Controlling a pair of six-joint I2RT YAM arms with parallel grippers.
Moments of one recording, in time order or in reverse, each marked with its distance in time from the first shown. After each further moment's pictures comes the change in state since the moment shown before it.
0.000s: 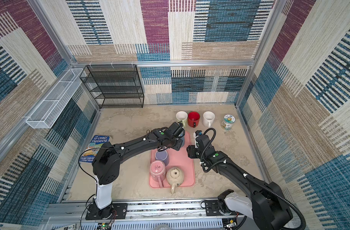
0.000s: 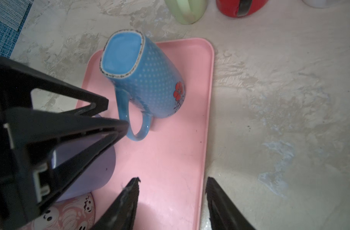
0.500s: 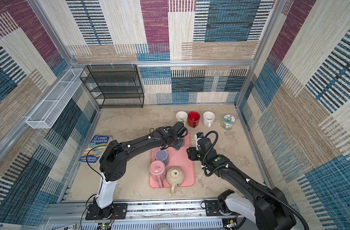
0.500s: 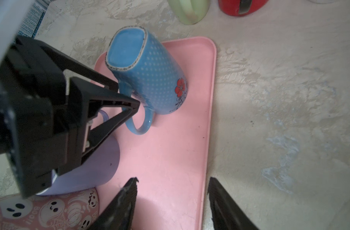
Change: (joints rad) left arm 0.000 0.098 0.109 -0.084 -0.101 0.029; right arm 0.000 -0.048 -0.051 0.041 -0.018 0.007
